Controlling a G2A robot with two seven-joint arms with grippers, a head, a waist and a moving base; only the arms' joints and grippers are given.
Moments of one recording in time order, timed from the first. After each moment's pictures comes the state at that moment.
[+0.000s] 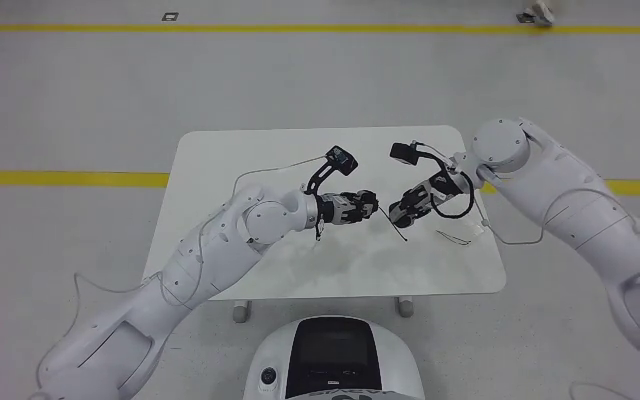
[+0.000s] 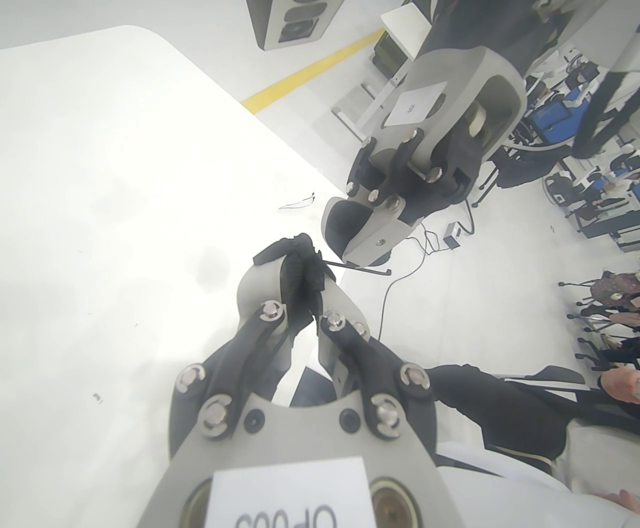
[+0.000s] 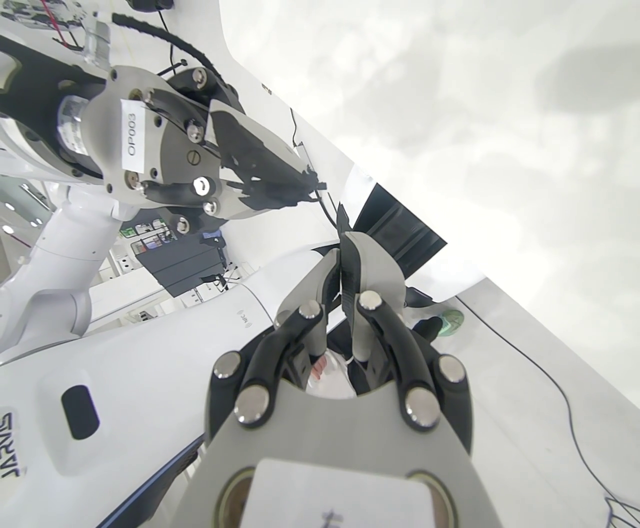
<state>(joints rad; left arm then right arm) 0.84 -1.19 -0.66 -1.43 0.33 -0.29 -0.61 -0.40 -0.89 0.34 -1.17 0.45 -0.03 1.39</state>
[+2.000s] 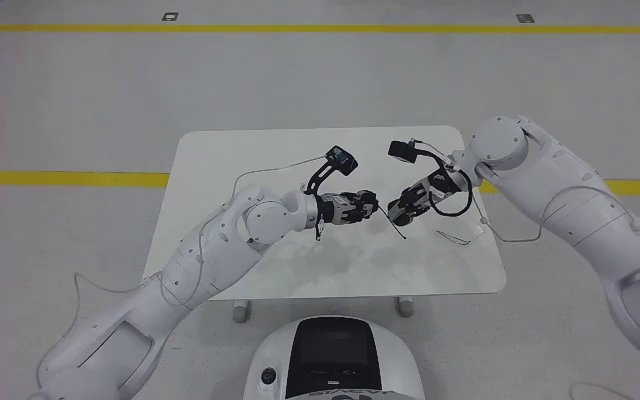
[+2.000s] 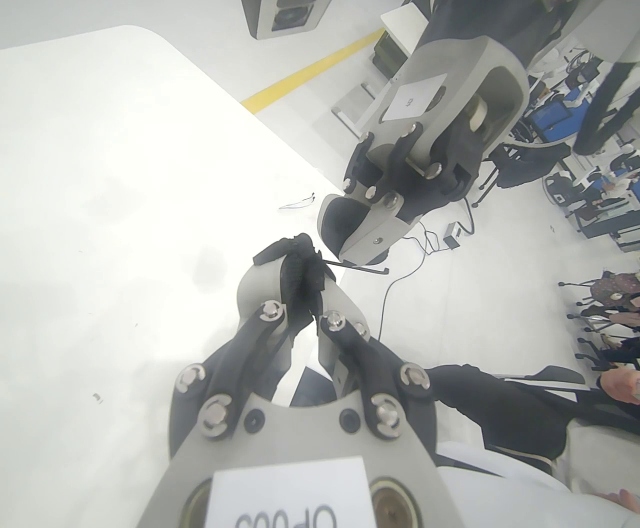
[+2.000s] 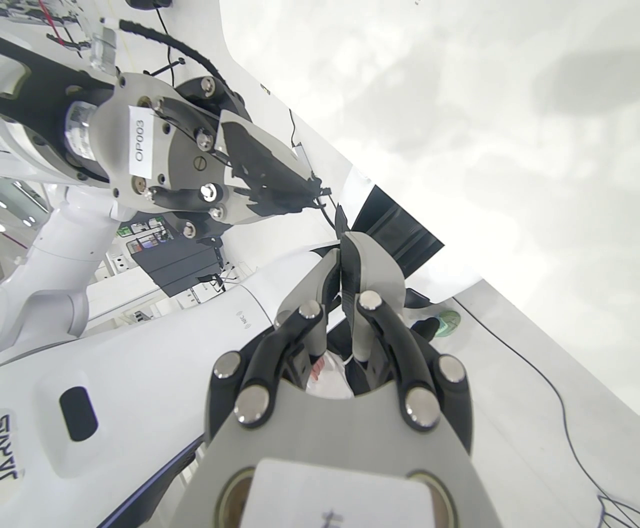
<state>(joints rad) 0.84 -1.19 -0.66 -1.43 0.33 -0.29 -0.61 -0.38 -0.90 0.33 -1.16 0.45 -0.03 1.39</state>
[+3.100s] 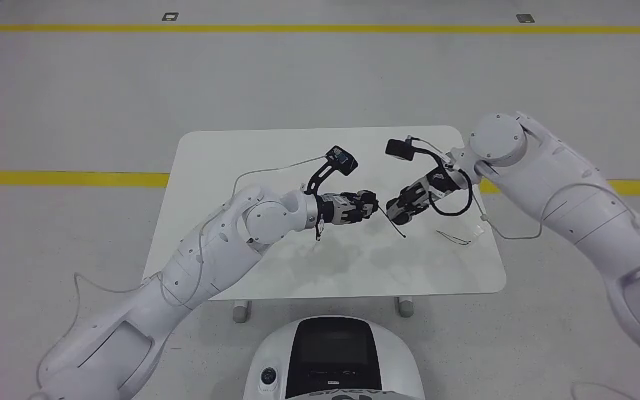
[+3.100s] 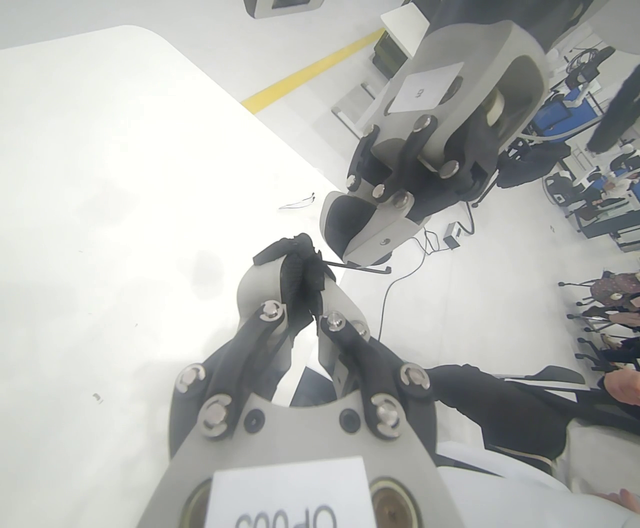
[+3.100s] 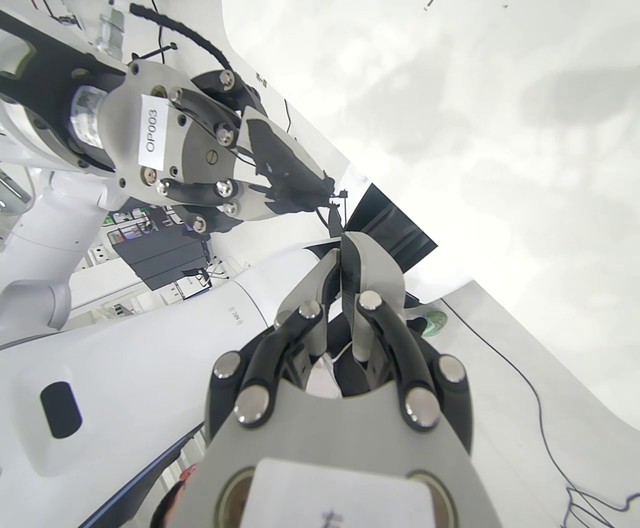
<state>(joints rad) 0.84 -1.19 -0.66 -1.43 0.33 -0.29 -0.61 -0.36 -0.90 0.31 -1.17 0.44 -0.07 1.39</state>
